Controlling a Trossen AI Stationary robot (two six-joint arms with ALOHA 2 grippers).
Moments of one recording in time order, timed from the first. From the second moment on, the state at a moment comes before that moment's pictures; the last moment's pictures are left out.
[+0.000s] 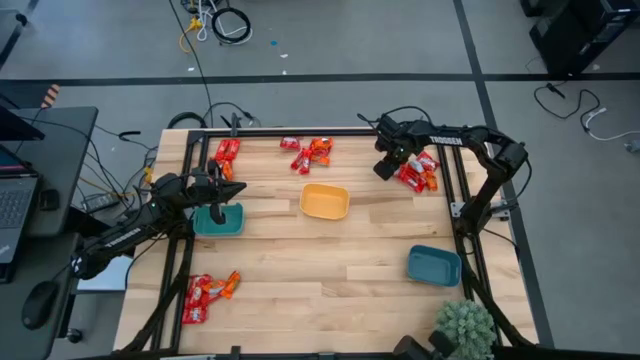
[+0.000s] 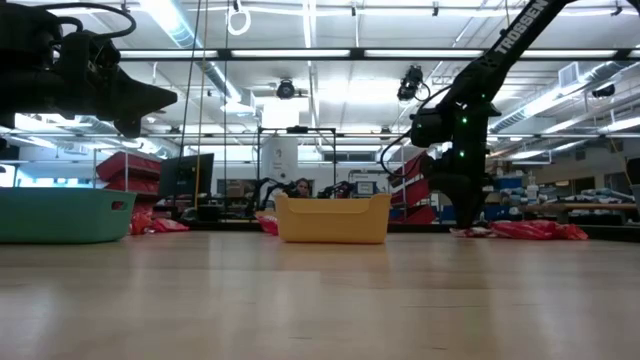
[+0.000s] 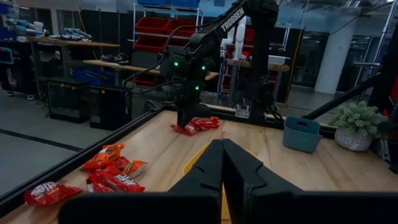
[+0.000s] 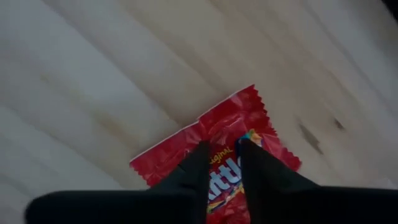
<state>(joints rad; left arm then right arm) 0.56 0.00 0.02 0.07 0.33 -0.14 -0.77 1.72 0.99 -0.67 0.08 0.03</state>
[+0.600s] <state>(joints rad) 0.56 0.00 0.02 0.04 0.33 -0.14 -0.60 1.72 1.09 -0.78 0.05 0.08</state>
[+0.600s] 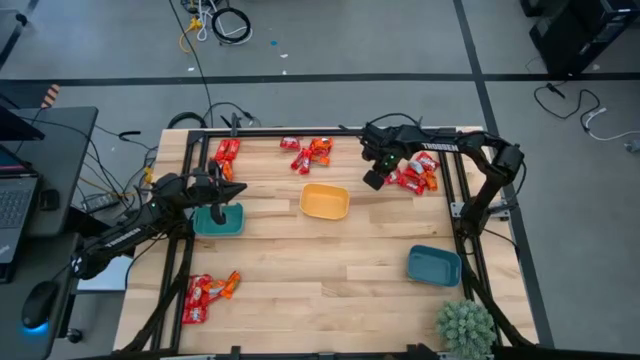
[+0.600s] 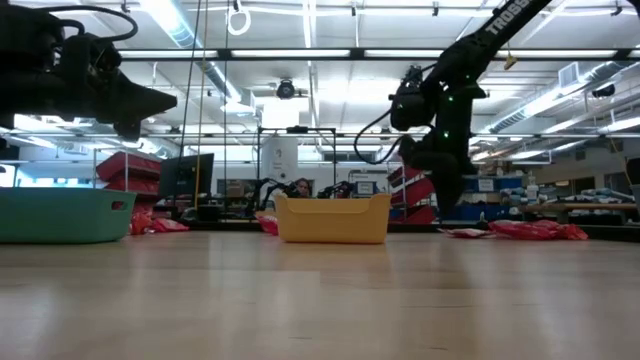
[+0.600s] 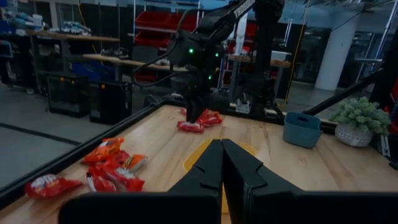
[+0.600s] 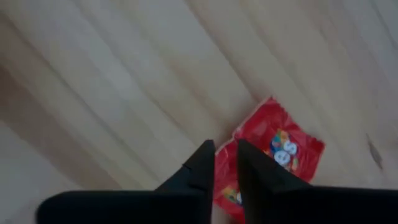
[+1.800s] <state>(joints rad) 0.55 0.10 0.02 0.16 0.43 -0.14 -0.65 1.72 0.96 -0.66 0.09 0.29</state>
